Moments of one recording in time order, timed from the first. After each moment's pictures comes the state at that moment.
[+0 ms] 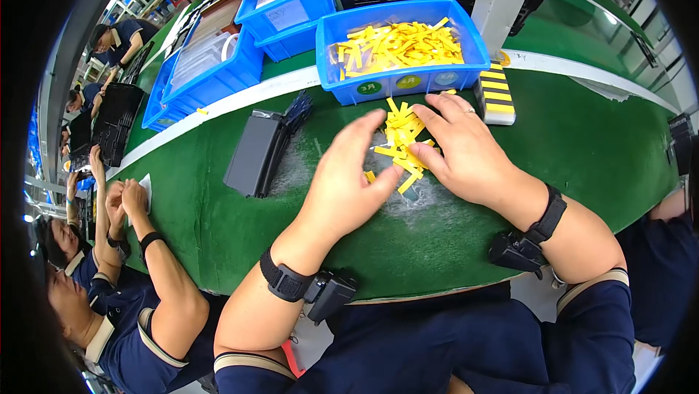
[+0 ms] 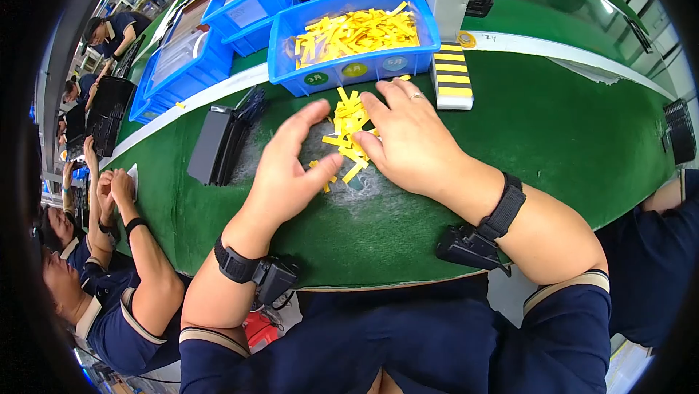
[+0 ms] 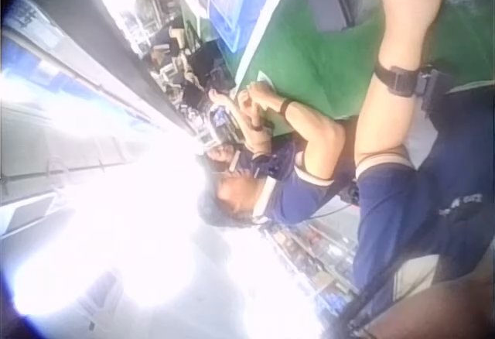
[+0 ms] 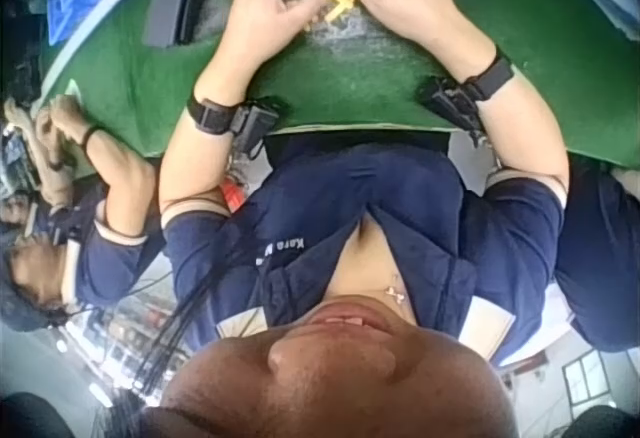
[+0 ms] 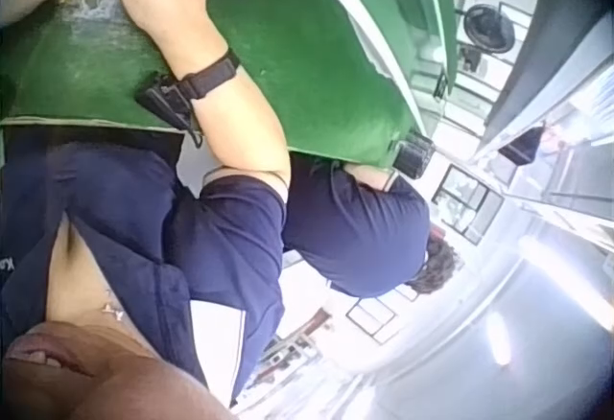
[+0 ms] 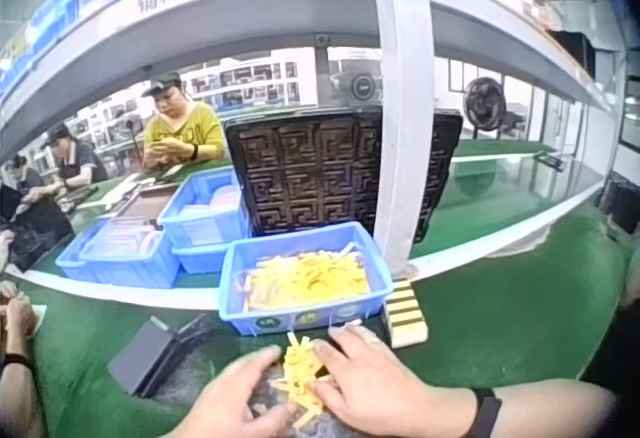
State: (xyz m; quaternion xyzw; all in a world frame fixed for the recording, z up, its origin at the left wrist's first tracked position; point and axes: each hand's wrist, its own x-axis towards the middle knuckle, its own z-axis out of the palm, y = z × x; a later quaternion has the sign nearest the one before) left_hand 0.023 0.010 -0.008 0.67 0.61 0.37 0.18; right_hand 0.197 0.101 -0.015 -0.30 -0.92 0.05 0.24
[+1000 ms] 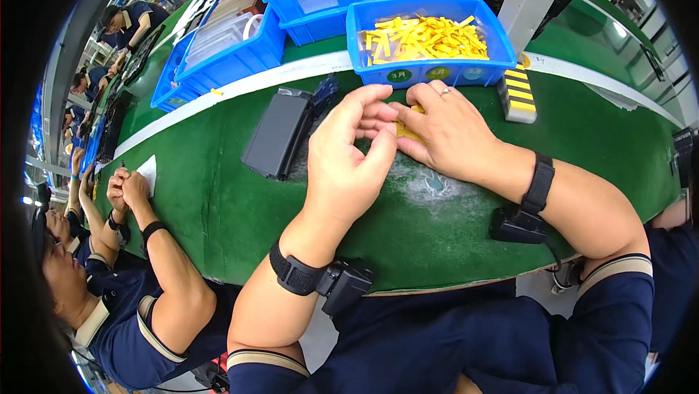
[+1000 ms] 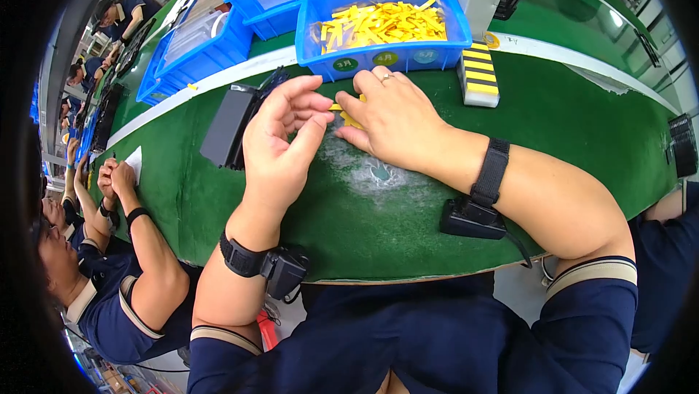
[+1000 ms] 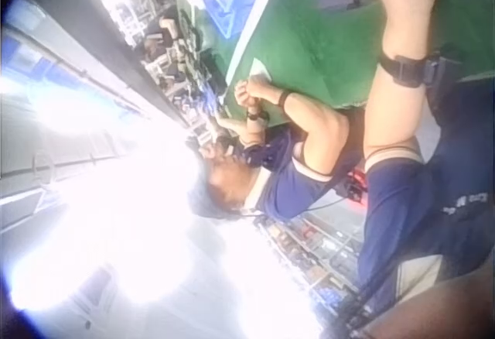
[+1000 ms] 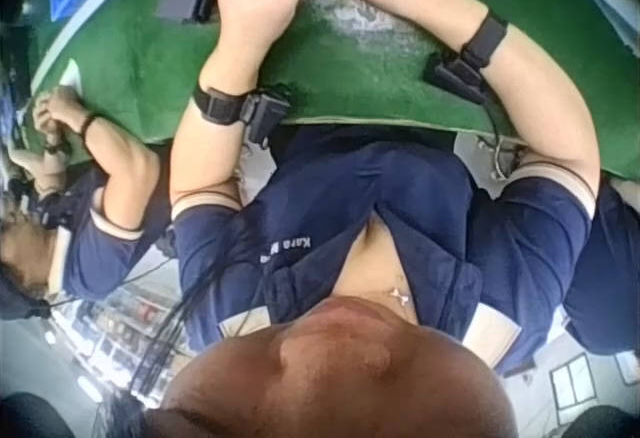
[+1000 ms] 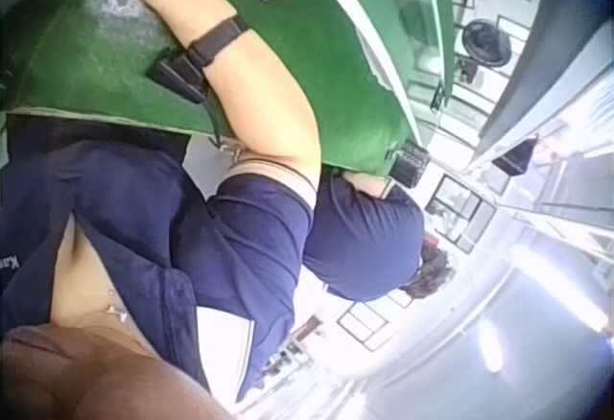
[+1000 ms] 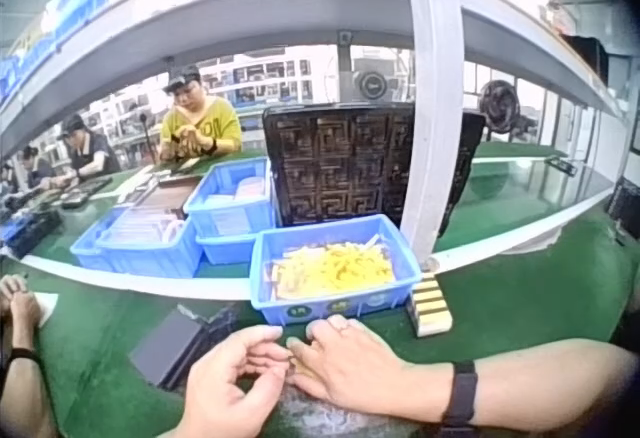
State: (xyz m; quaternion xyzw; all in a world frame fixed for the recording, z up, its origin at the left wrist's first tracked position) left_hand 0.011 0.006 0.002 0.55 0.55 0.57 0.26; right_hand 0.154 0.110 -0.018 -0.15 -0.96 0.00 0.24
